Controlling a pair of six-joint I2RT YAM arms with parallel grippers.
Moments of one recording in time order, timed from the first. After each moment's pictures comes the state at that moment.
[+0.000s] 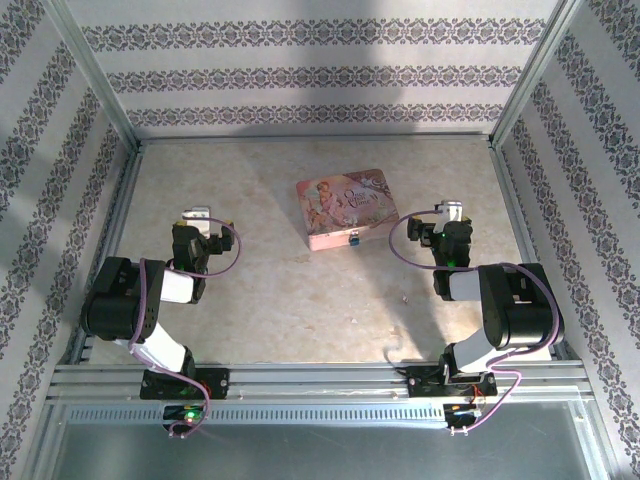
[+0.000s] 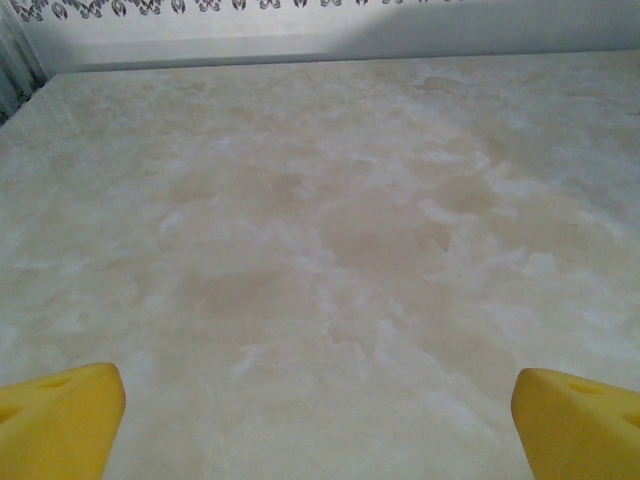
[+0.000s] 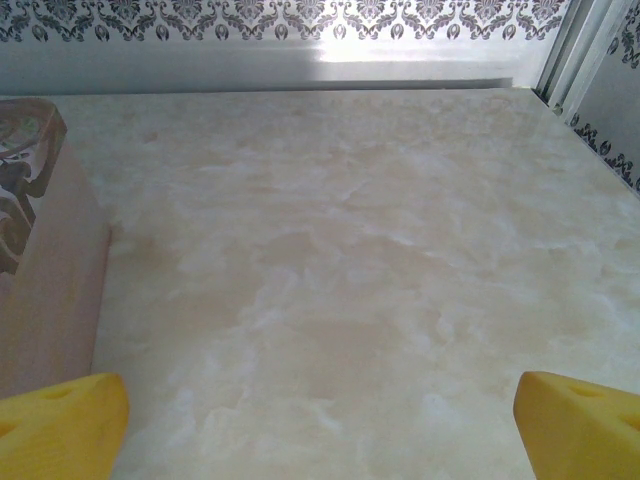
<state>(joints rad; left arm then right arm) -0.02 1.61 0.37 0.89 -0.10 0.00 0.01 1.54 0.37 0.85 0.07 0.03</state>
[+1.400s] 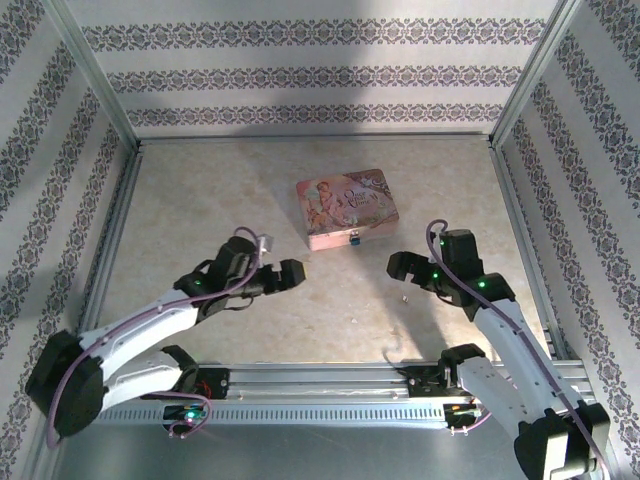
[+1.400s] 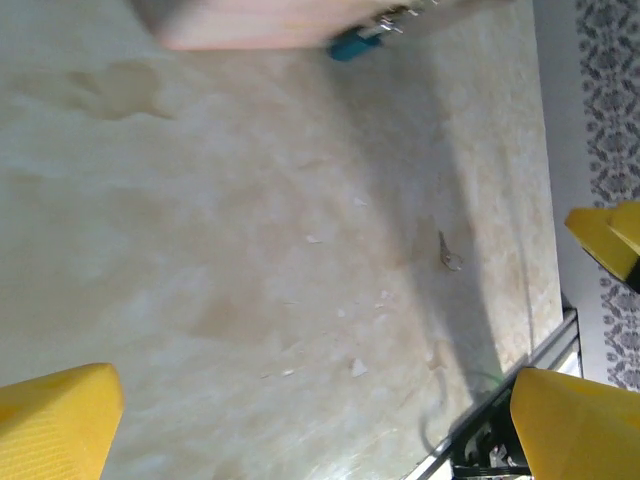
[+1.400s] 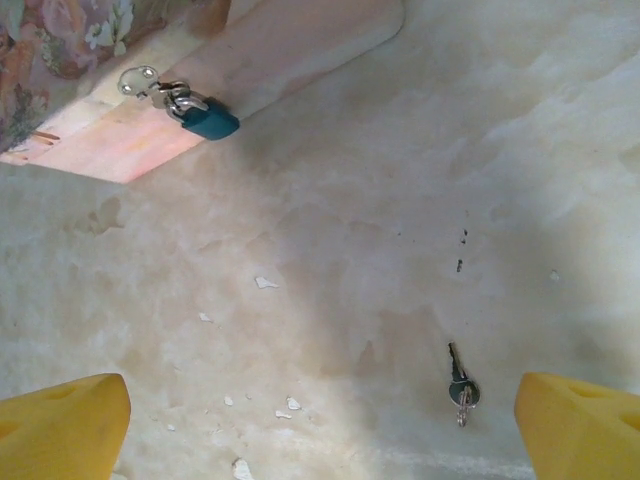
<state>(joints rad) -0.70 1.16 0.62 -0.12 0.25 -0.88 0.22 0.85 0.62 -0.68 -0.24 0.52</state>
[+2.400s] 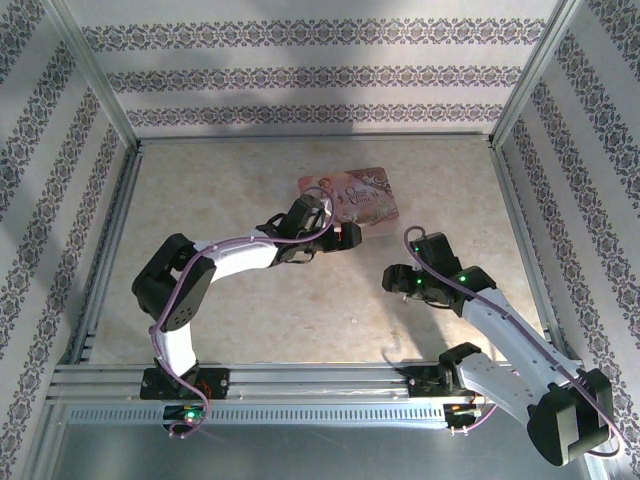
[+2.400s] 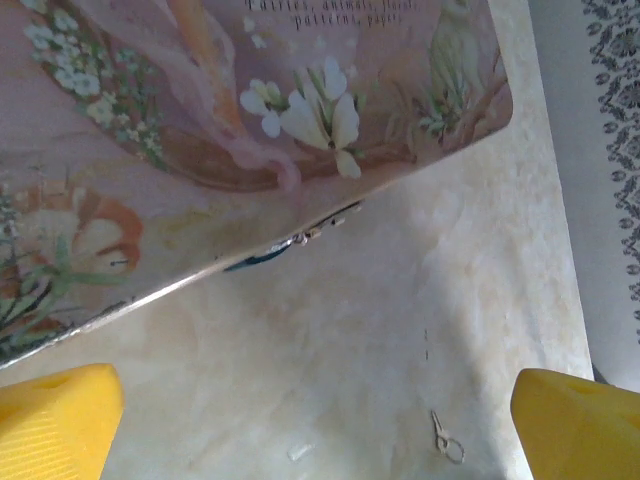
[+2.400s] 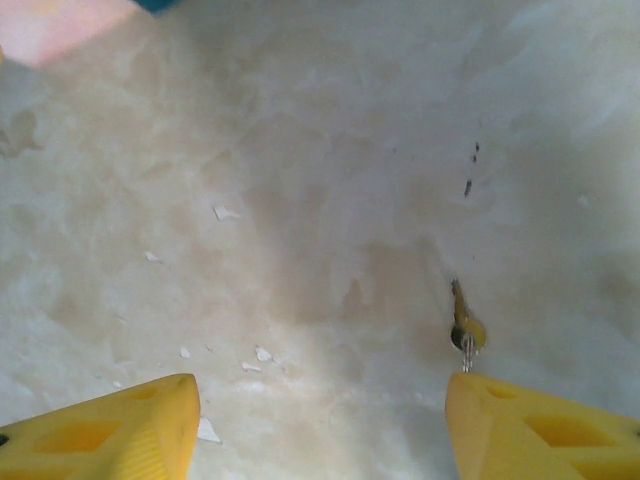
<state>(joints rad) -0.67 1.84 1.14 0.03 0.27 -0.78 0.40 0.93 0.61 -0.73 -0.13 0.59</state>
